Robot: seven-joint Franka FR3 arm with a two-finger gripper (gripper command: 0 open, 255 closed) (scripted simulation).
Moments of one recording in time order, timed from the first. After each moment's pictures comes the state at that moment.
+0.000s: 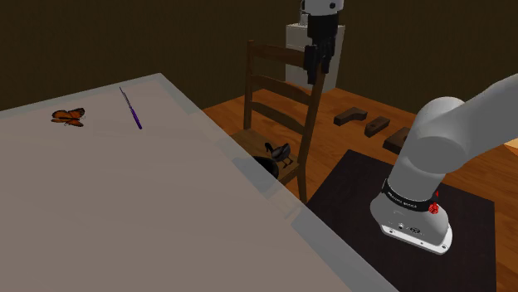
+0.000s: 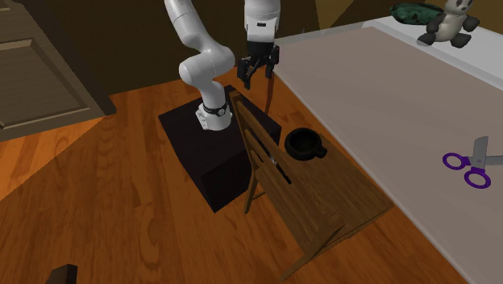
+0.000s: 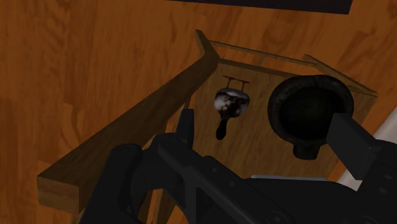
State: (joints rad) arm 0.02 -0.74 0.03 -2.38 0.00 1.61 -0.03
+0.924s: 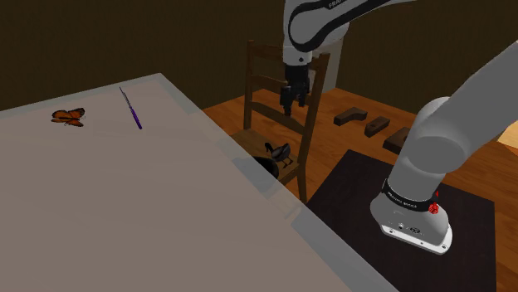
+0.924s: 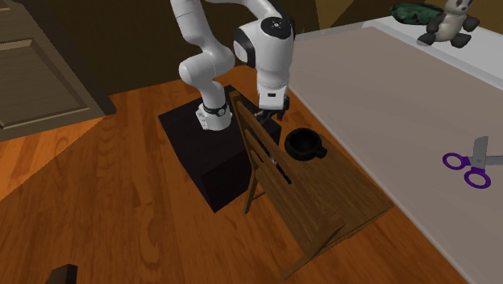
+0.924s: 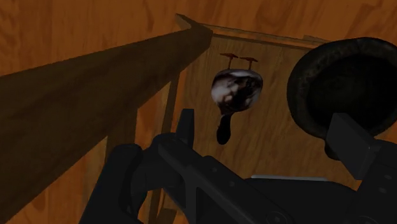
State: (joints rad) arm 0.01 -0.43 -0.03 -2.50 0.06 2.02 -0.06
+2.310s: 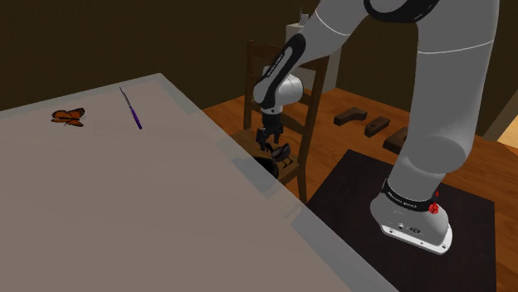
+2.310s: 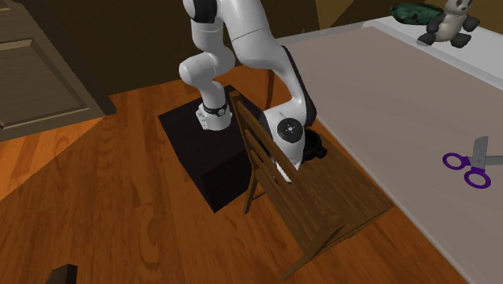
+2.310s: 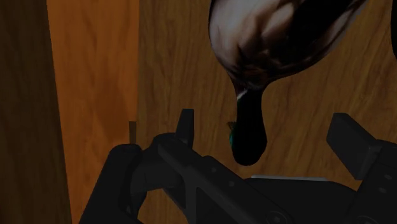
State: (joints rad) arm 0.02 0.26 -0.04 -2.31 0.34 2.49 -0.26
